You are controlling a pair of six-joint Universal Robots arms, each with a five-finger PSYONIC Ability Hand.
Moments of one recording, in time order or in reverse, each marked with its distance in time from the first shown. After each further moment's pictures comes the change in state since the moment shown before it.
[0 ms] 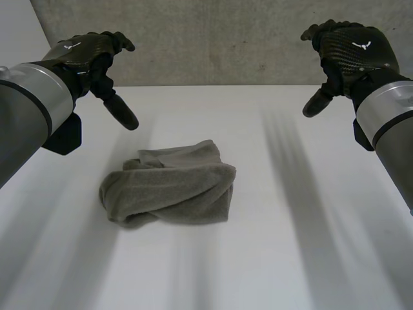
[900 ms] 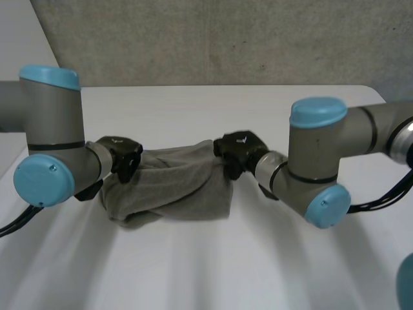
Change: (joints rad) left arm 0.101 -0.469 0.061 -0.070 0.097 0.355; right arm 0.147 0.674 -0.397 0.147 -0.264 -0.041; left_hand 1.178 1.240 1.291 1.248 1.259; right_hand 1.093 1.068 1.083 1.073 1.096
